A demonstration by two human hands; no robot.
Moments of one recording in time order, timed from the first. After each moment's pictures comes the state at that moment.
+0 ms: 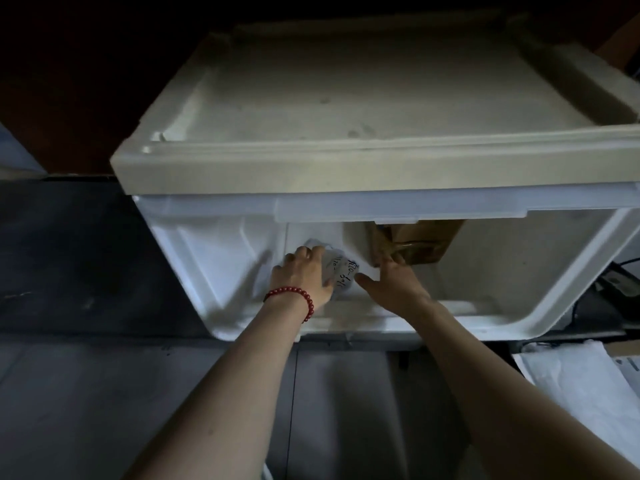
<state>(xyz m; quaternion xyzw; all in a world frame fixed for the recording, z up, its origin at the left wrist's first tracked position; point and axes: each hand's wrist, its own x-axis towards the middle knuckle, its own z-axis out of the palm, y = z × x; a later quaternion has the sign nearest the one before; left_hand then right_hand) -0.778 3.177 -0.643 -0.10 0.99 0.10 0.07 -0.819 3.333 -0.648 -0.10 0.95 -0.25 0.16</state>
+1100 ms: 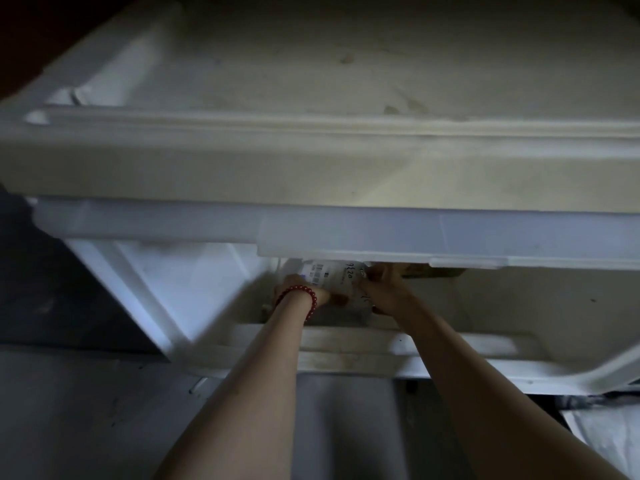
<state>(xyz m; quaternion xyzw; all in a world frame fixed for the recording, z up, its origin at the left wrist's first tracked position) -0.840 3.160 -0.717 -0.37 0.77 0.48 0.19 -0.872 3.299 -0.709 0.06 0.84 -0.48 0.25</state>
